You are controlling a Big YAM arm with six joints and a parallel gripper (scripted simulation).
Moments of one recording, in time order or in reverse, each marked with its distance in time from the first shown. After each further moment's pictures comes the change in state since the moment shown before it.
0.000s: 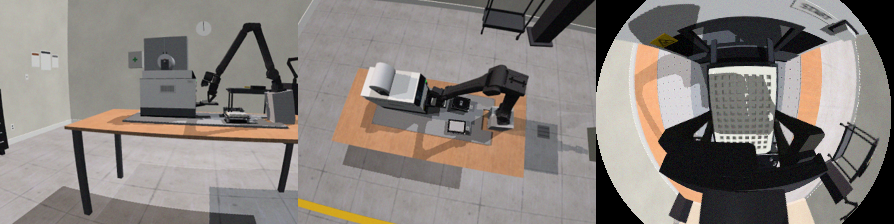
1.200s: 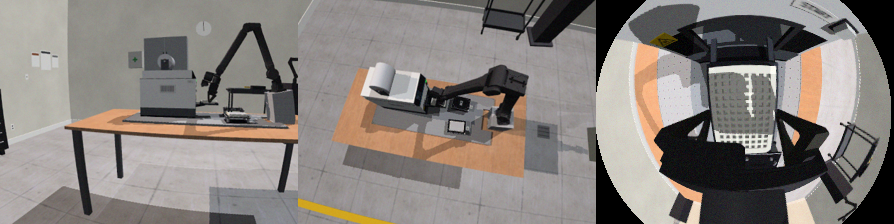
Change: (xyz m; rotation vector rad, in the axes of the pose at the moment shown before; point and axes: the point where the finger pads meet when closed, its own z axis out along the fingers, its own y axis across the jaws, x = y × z) arm 0.001 0.000 0.000 0.000 0.004 0.002
